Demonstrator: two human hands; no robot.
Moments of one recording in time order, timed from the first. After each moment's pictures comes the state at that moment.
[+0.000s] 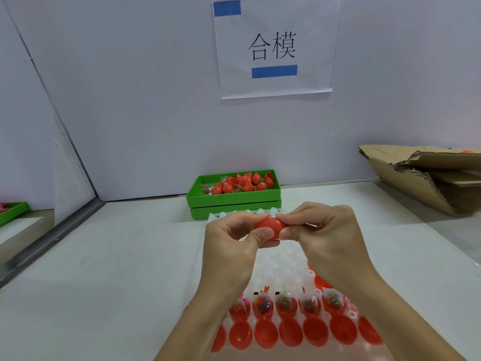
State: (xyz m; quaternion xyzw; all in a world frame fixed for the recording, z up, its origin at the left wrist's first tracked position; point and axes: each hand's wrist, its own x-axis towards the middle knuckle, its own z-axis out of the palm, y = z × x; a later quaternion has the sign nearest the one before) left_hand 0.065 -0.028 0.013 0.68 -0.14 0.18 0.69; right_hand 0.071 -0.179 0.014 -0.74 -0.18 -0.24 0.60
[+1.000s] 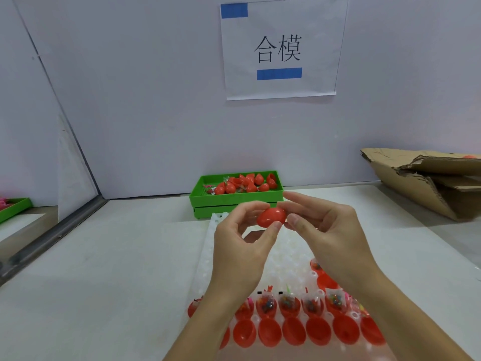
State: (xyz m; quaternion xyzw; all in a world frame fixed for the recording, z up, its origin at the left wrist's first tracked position) left_hand 0.068 -0.032 0.005 0.72 -0.15 0.23 0.64; right_hand 0.068 -0.176 0.016 -0.72 -0.14 -0.18 0.65
